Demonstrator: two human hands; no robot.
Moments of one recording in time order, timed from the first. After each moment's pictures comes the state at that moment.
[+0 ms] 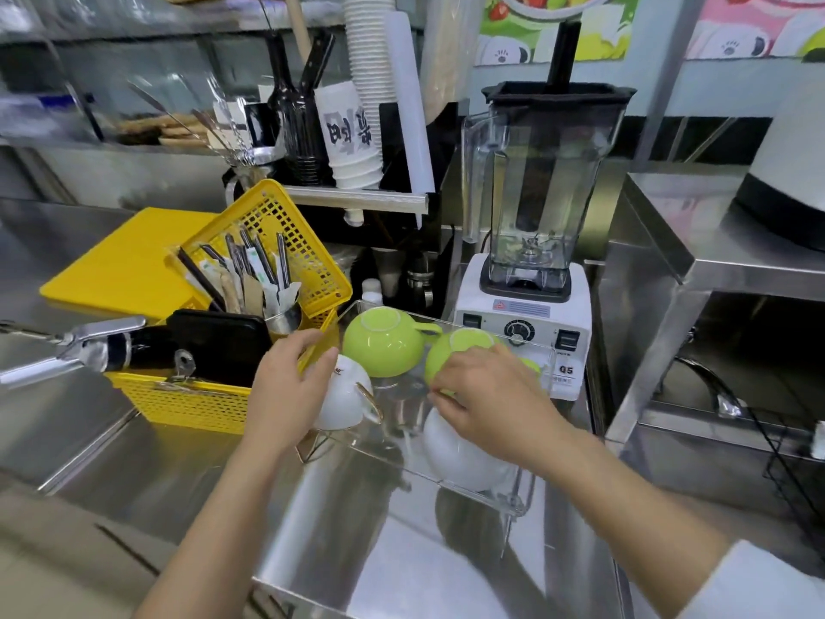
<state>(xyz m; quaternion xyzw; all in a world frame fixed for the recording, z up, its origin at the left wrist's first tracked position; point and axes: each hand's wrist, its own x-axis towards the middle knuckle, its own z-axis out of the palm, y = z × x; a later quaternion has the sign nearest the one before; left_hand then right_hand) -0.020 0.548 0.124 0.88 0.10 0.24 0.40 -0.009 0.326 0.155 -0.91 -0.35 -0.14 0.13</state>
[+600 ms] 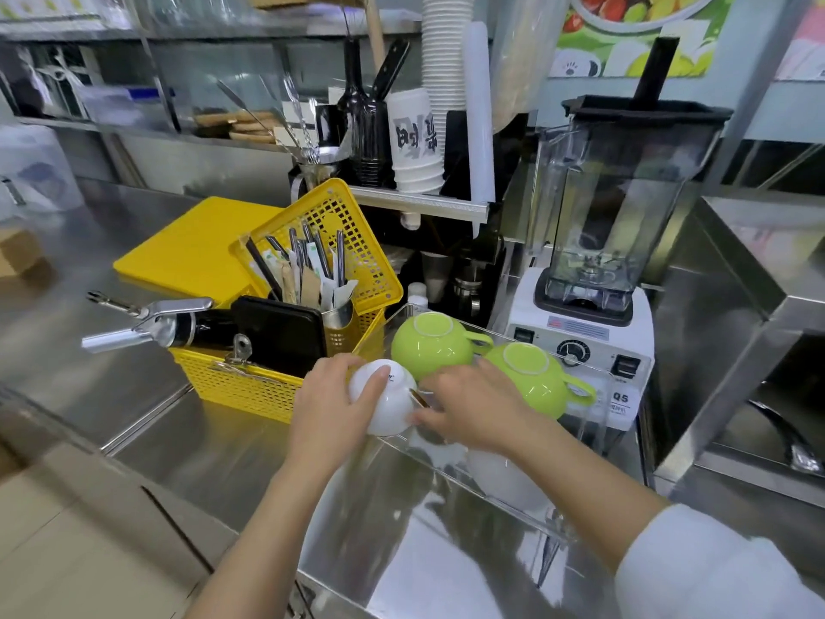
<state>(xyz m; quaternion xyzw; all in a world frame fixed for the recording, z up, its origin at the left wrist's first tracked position) -0.039 0.552 0.110 0.89 0.15 0.22 0.38 0.022 0.393 0.135 -0.91 -0.41 -0.07 0.05</state>
